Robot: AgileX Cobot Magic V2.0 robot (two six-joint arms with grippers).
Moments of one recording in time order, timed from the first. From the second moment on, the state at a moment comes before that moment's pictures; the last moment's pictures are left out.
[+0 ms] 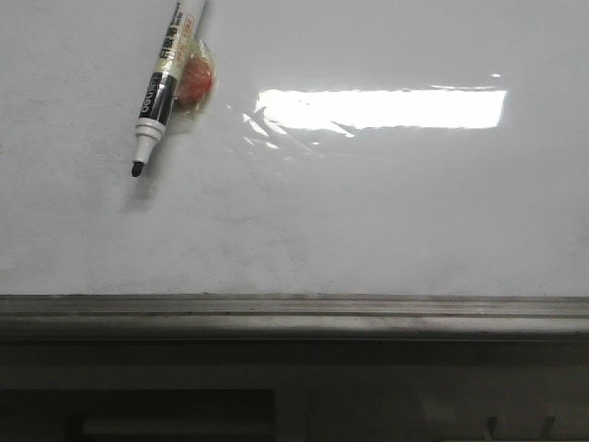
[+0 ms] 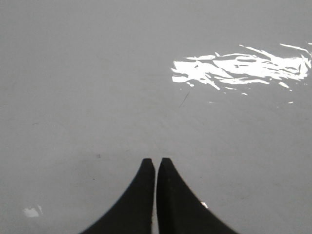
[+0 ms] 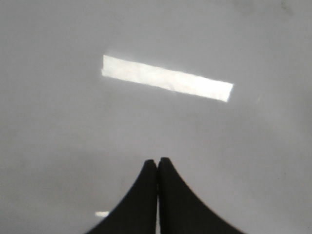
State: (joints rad) left arm 0.01 0.00 -0.01 -0.09 0.09 0.06; right arm -0.02 -0.01 0.01 0.02 0.03 -0.28
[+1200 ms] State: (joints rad) left arm 0.01 0.00 -0.01 -0.19 0.09 0.06; right arm -0.02 -0.01 0.01 0.11 0.03 -0.28
